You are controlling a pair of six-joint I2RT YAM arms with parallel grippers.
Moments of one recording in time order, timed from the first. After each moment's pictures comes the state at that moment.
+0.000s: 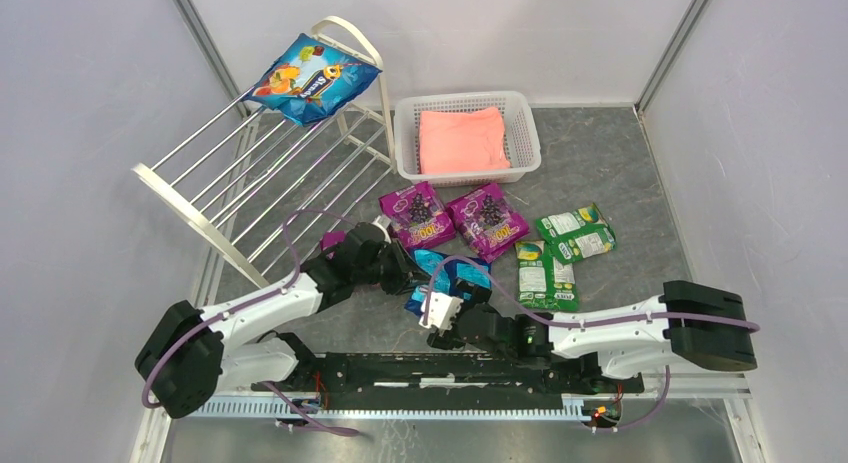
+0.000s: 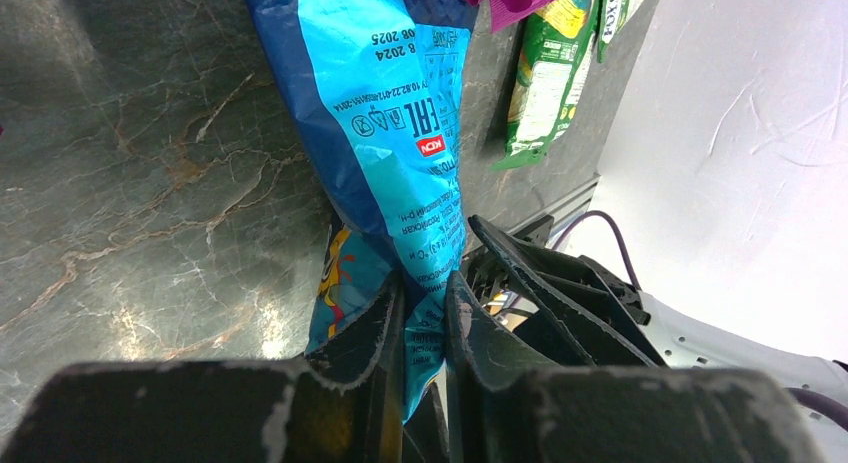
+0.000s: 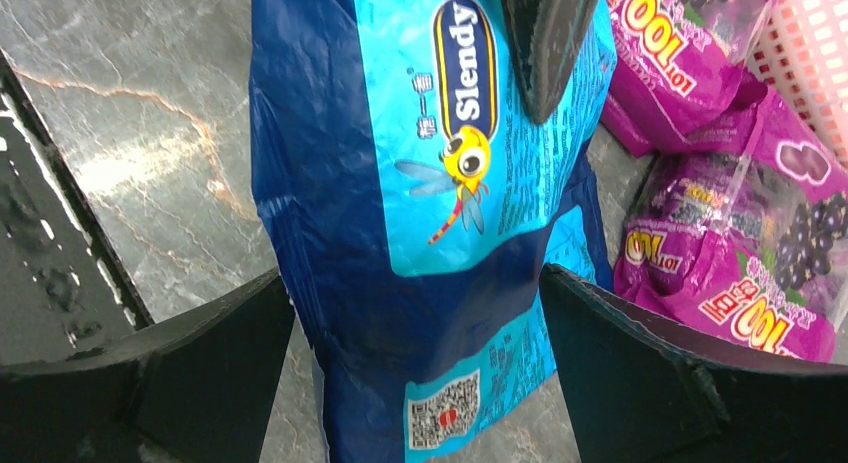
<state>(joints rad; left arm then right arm) -0.74 1.14 0.53 -0.07 0.27 -1.22 1.44 1.25 0.46 0.18 0.54 -0.15</state>
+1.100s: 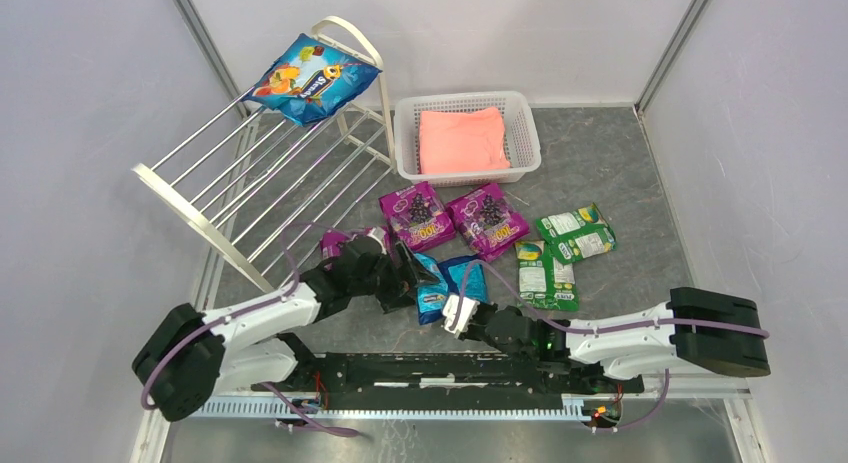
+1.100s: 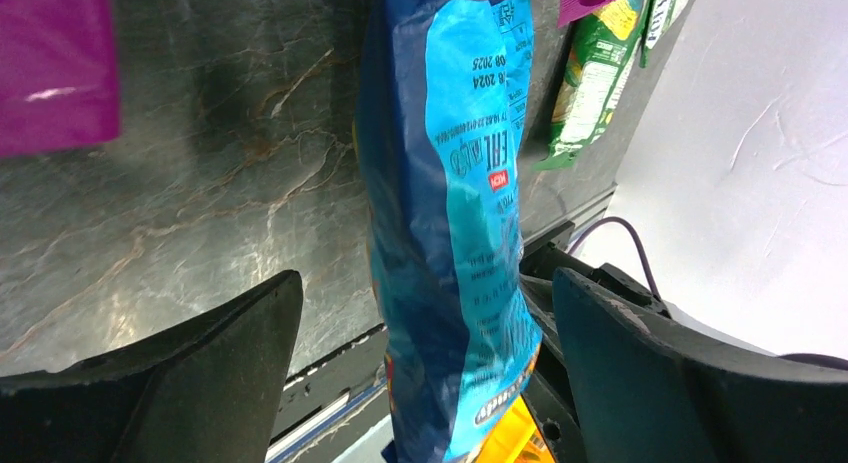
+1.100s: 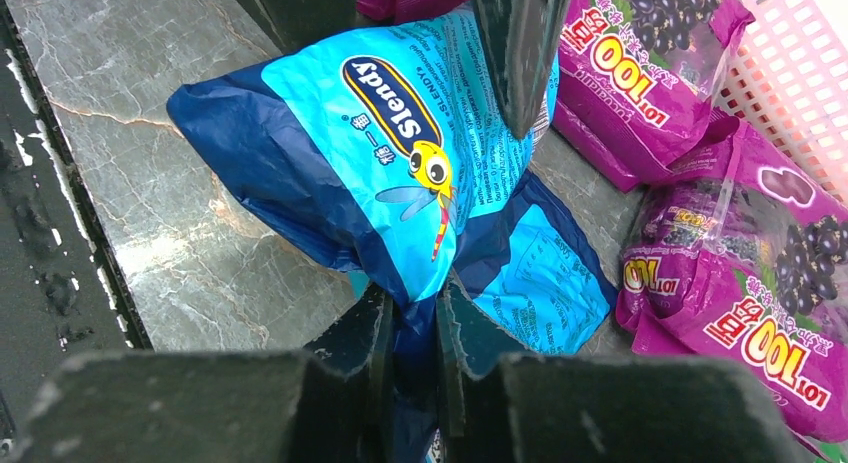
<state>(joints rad) -0.75 1.09 0.43 -0.04 0.24 -1.26 1.41 1.18 0.24 0.57 0.48 -0.25</state>
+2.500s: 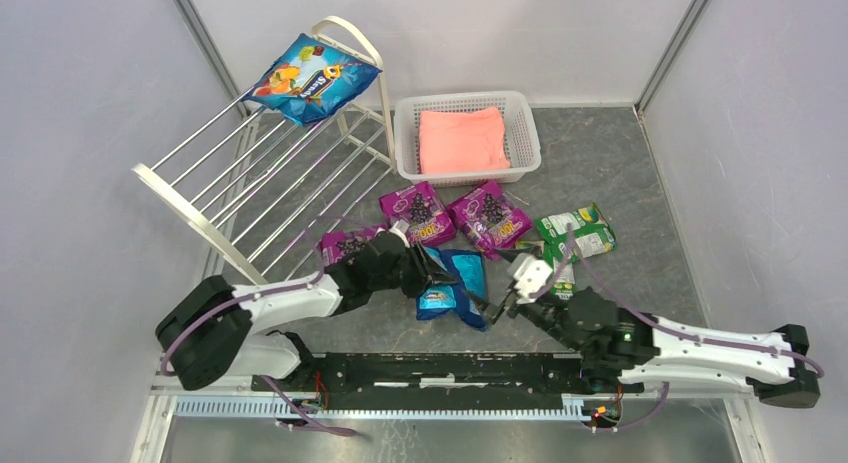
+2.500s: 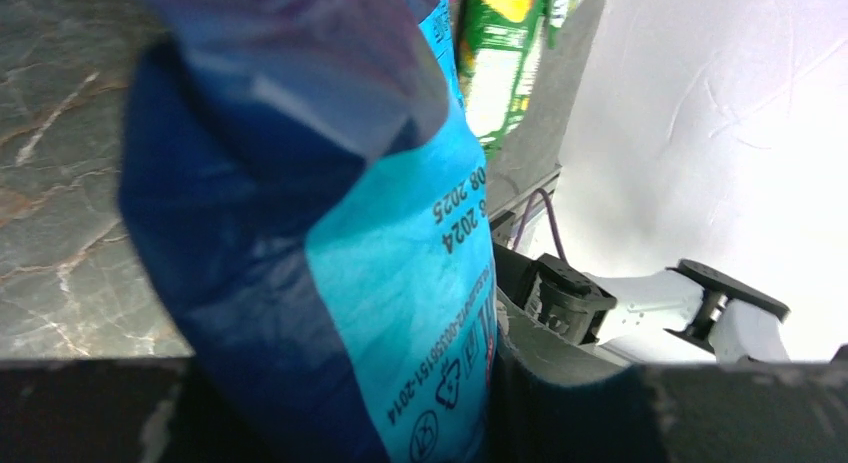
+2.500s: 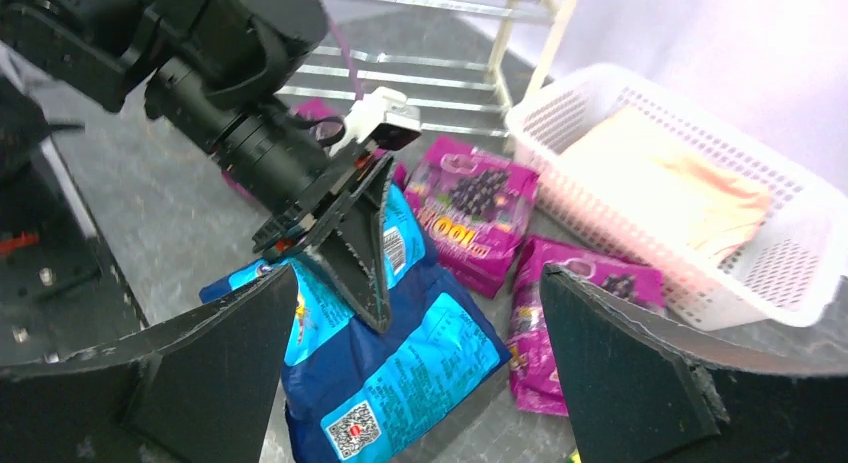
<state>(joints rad) -0.87 1.29 0.51 0.21 0.21 -1.35 1.39 0.54 0.47 0.06 0.52 -0.17</state>
